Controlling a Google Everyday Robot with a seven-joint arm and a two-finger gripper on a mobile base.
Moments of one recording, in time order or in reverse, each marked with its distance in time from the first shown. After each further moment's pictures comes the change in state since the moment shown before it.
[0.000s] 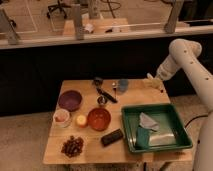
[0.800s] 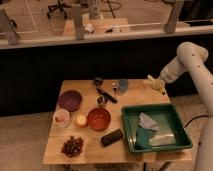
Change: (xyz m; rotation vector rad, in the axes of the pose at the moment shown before) arm 0.026 0.002 0.005 -0.086 -0.112 -0.051
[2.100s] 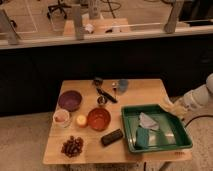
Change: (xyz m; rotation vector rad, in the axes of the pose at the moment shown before) arm 0.133 0.066 -0.002 -0.034 -0.068 -0.048
